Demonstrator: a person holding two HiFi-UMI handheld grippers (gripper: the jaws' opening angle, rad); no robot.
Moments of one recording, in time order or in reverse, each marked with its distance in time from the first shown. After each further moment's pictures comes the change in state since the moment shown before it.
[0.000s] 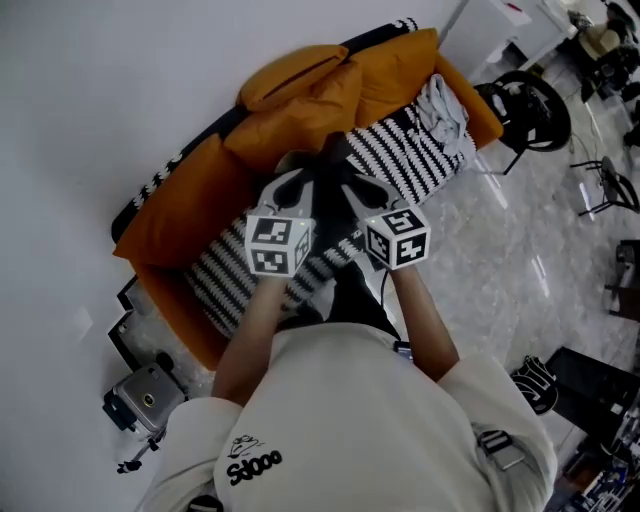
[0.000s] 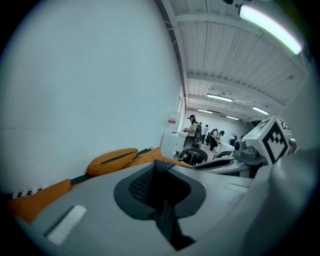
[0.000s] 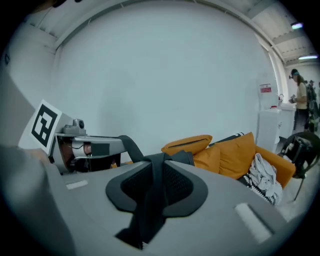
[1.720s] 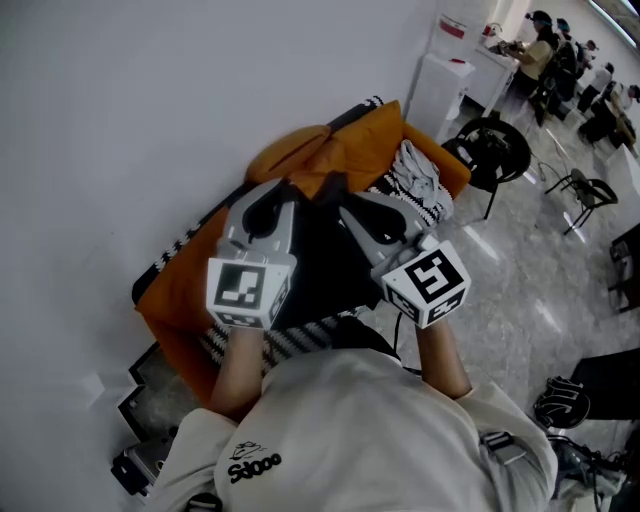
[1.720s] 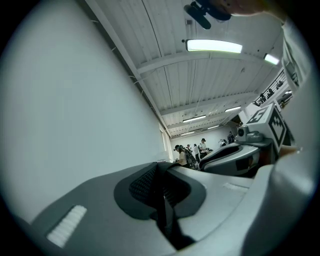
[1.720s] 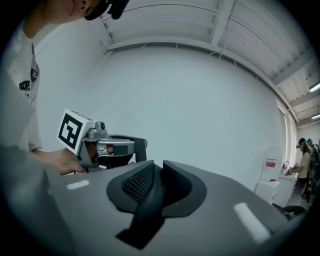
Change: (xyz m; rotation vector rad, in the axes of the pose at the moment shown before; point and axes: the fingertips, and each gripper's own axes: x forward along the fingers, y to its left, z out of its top) left arm -0.208 -0.069 0.205 0.354 -0.461 -0.097; right arm -0.187 0.184 0.168 -0.427 -0.373 -0.028
